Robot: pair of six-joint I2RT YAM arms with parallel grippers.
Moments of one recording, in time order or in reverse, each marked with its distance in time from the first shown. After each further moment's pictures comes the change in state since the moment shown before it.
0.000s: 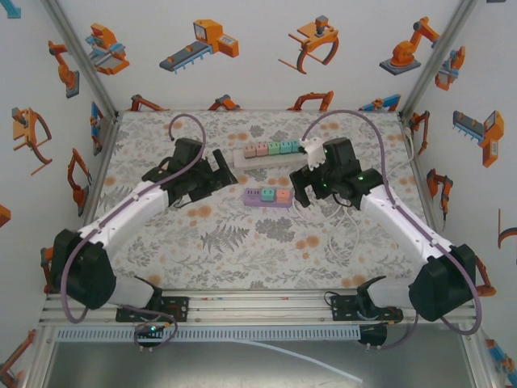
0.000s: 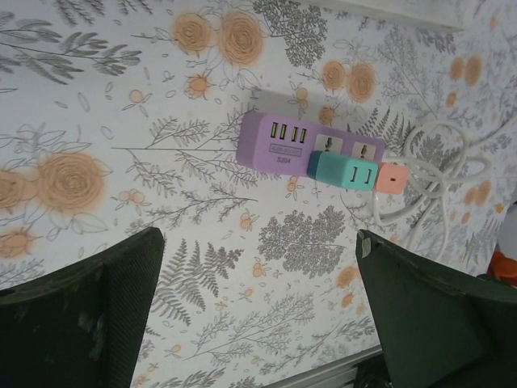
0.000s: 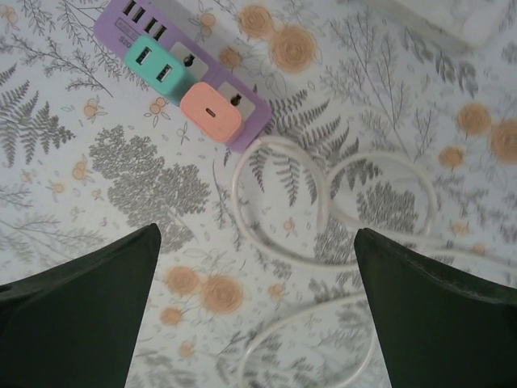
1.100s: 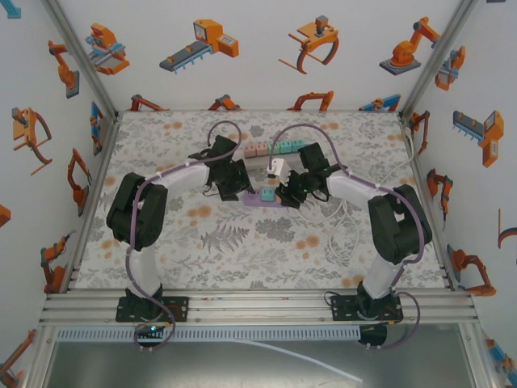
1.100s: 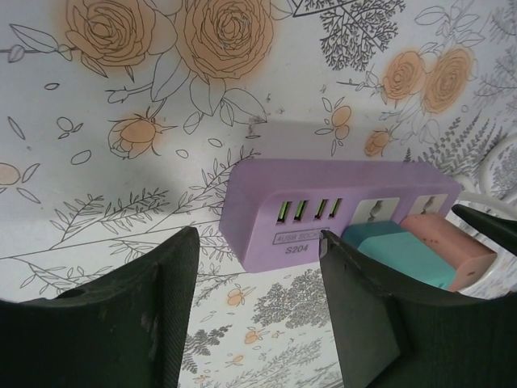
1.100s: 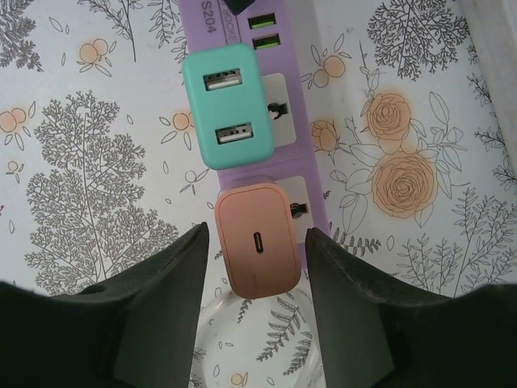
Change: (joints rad) left arm -0.038 0.504 0.230 0.022 0.141 -0.007; right arm 0.001 0.448 0.047 0.201 -0.356 -0.557
